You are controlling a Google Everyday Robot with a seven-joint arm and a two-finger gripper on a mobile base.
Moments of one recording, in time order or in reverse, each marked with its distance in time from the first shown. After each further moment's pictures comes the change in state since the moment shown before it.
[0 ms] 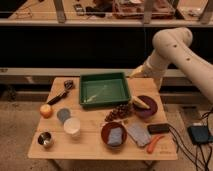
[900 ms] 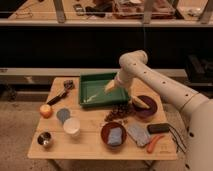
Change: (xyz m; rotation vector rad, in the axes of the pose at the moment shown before) arm -0.010 -0.125 0.147 0.062 -0.093 -0.419
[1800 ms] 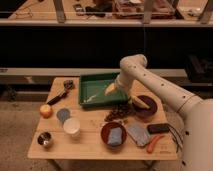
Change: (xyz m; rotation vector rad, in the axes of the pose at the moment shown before) arm -0.010 0.006 0.041 0.030 -0.063 -0.036
